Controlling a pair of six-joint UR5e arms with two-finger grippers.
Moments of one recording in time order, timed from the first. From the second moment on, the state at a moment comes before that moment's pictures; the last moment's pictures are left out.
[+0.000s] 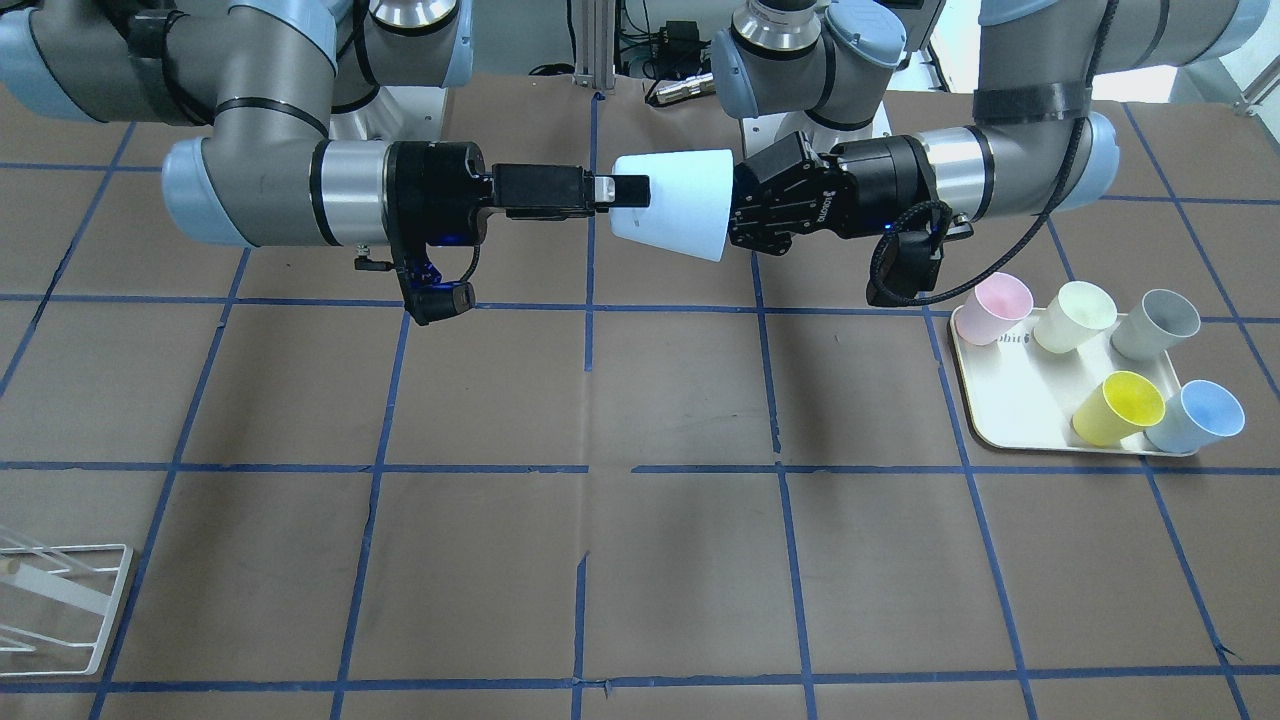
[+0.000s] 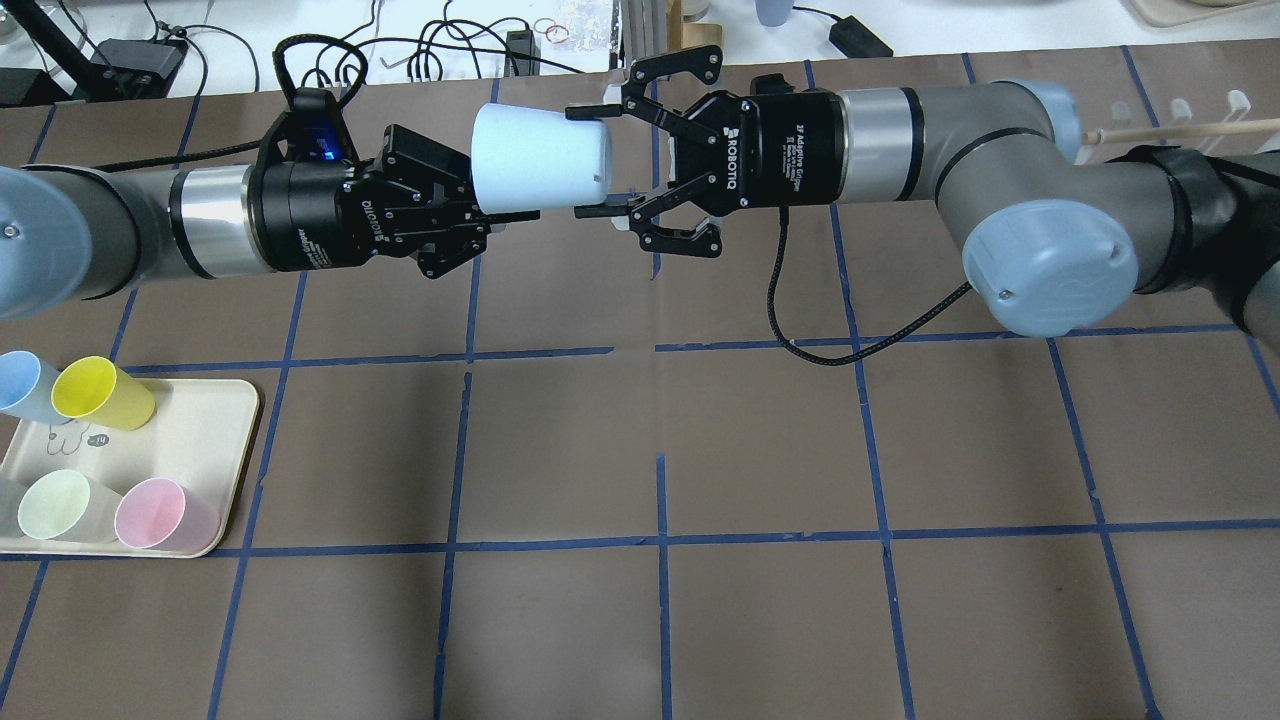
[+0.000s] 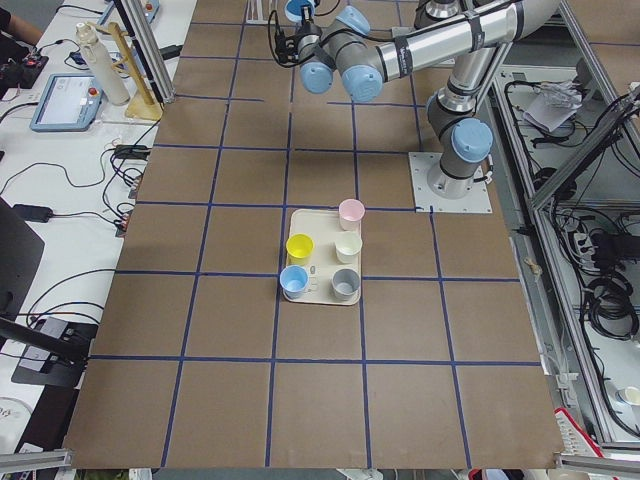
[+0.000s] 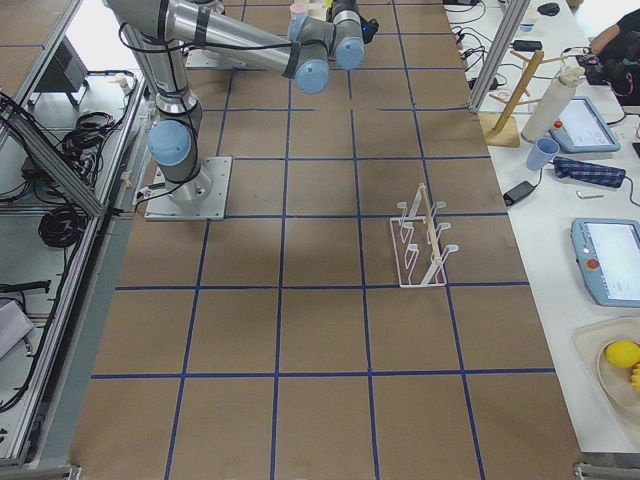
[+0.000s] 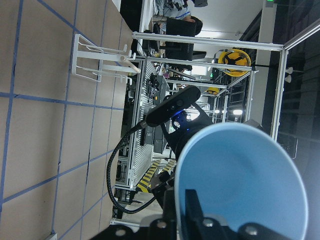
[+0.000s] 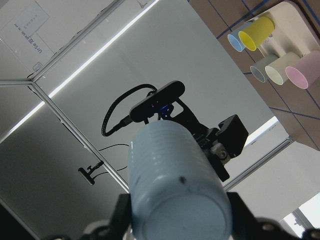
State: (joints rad) left arm -1.33 -1.57 -1.84 -2.18 0.17 0.77; right arm 1.59 -1.46 1.85 -1.68 0.01 0.39
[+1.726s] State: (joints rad) left arm -1.18 -1.57 -1.76 -1.97 0.83 0.62; right arm 1.37 -1.55 1.79 -1.69 -0.51 0.52
